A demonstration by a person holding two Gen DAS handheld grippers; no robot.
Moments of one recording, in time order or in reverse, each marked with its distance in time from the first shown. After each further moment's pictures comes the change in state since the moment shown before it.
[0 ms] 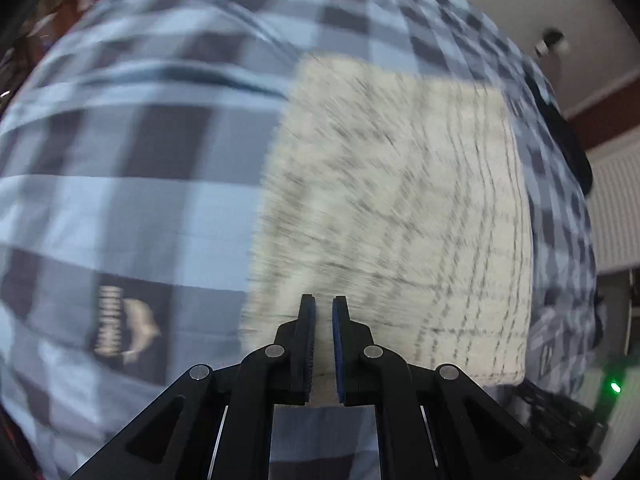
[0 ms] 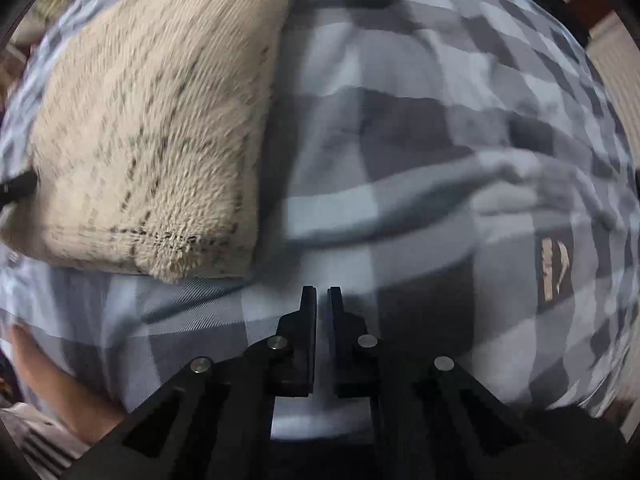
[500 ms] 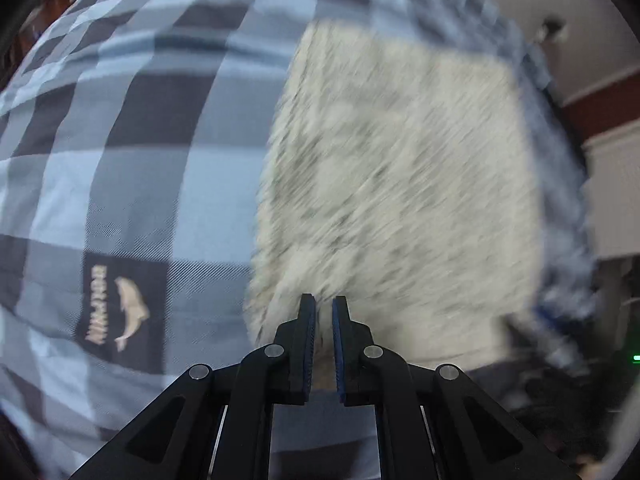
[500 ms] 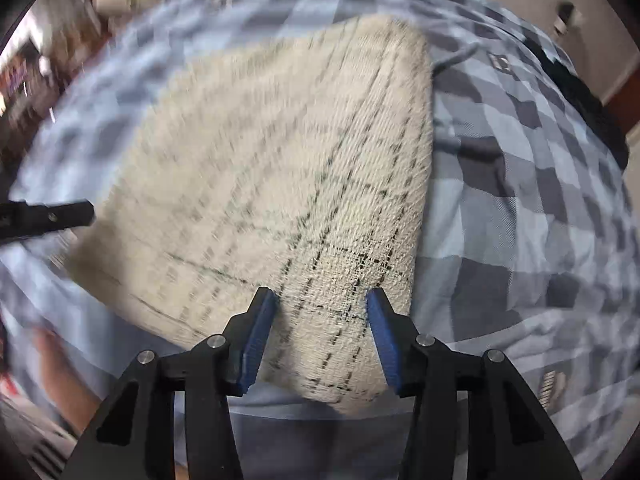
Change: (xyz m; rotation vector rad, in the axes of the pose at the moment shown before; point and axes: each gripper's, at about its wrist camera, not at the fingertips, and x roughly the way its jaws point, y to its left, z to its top) left arm 0.036 0.007 -0.012 0.044 0.142 -0.003; right arm -0.021 0.092 0.030 -0.310 -0.220 0.001
